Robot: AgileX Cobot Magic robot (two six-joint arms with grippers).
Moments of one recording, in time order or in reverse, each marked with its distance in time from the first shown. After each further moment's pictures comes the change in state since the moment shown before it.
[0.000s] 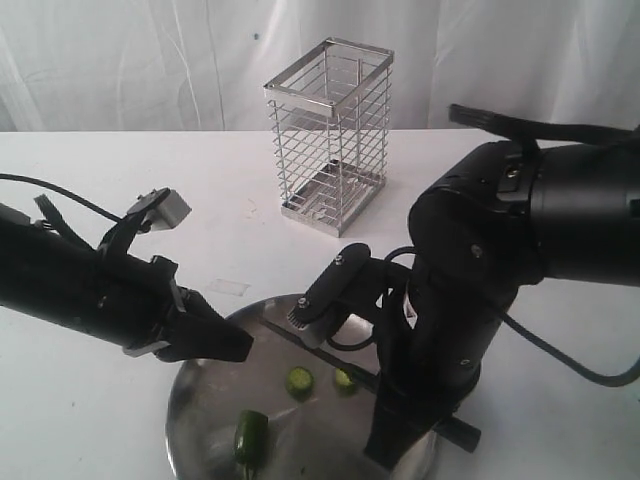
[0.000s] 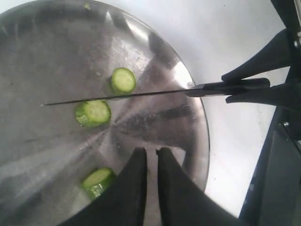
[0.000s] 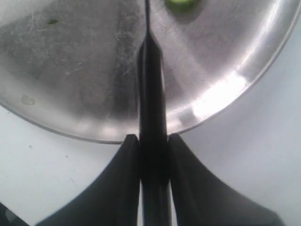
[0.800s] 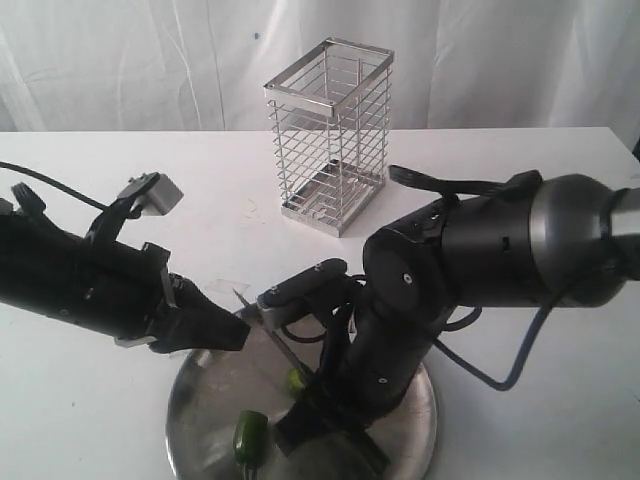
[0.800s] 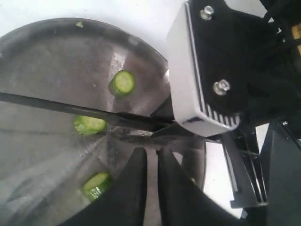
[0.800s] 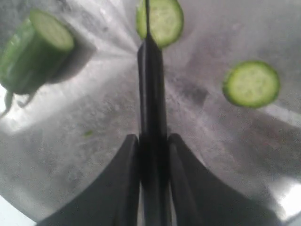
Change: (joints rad) left arm 0.000 -0.068 0.000 0.027 -0.003 -0.005; right arm -0.006 0.183 0.000 0.223 -0.281 0.145
